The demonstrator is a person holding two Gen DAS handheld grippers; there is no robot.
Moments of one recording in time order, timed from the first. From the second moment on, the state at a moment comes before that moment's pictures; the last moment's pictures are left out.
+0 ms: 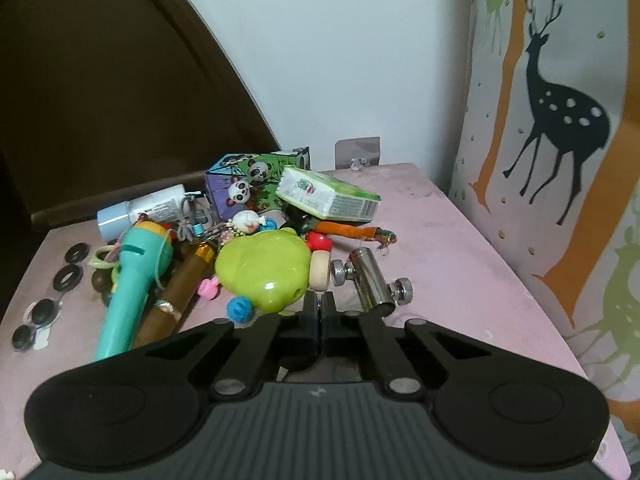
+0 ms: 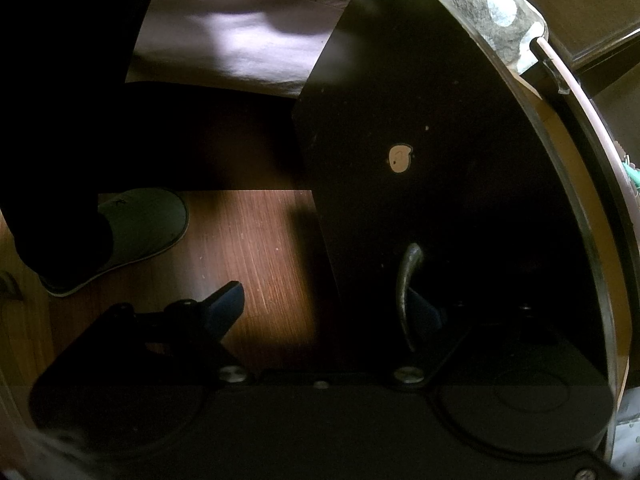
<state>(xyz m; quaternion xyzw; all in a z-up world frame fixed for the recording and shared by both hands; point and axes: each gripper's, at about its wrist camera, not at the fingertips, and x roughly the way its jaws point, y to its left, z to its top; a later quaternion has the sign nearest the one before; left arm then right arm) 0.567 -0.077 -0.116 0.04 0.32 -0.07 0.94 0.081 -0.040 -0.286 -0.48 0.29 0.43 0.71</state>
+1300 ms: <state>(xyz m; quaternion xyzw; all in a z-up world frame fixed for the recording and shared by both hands) 0.412 -0.079 -0.092 0.13 0.32 -0.20 0.92 0.082 -0.040 -0.292 -0.50 0.27 0.43 0.70</state>
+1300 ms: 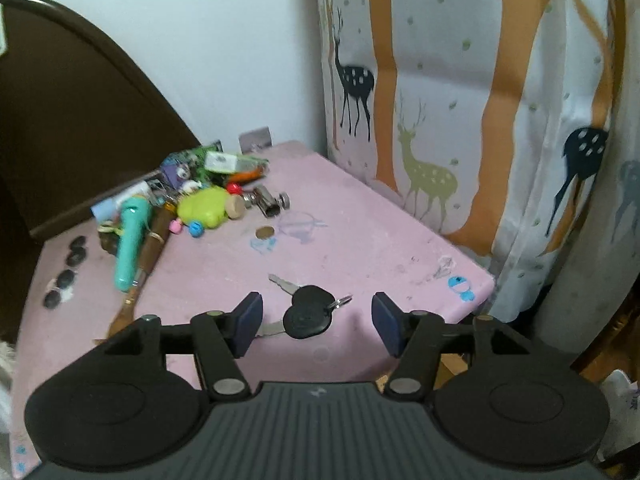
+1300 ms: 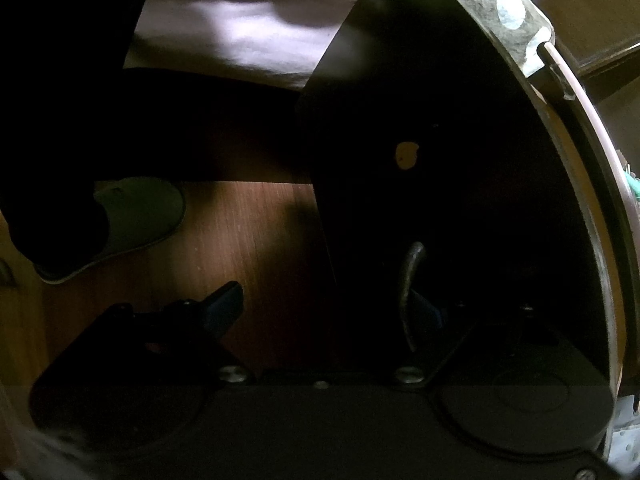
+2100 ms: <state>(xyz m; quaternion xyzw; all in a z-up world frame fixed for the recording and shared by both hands) 0.405 -0.058 -0.089 0.09 0.32 -0.22 0.92 0.081 -0.039 -0.292 -0.50 0.27 0.43 0.70</state>
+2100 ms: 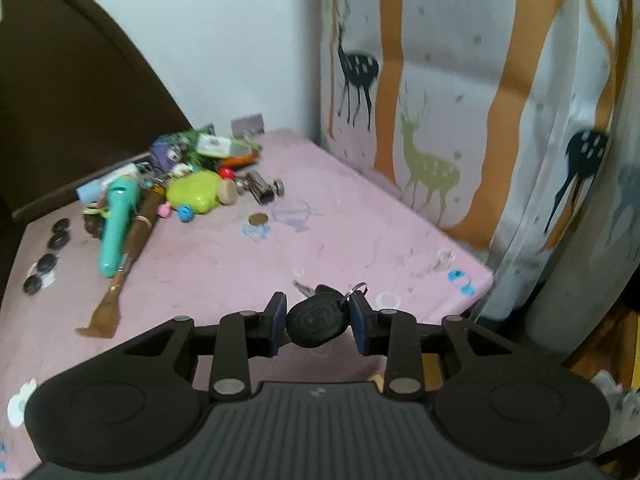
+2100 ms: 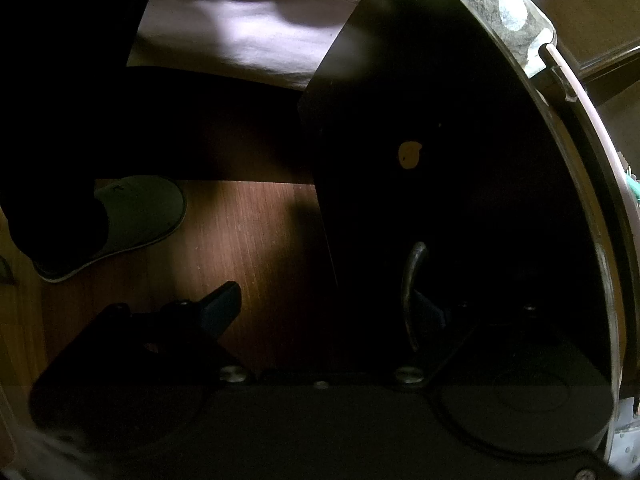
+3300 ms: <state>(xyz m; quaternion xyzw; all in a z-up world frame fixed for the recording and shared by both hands) 0.329 -0.048 -0.205 0.10 0.49 -0.22 0.84 0.081 -0.036 -0.295 -0.51 0.27 0.43 0.70</state>
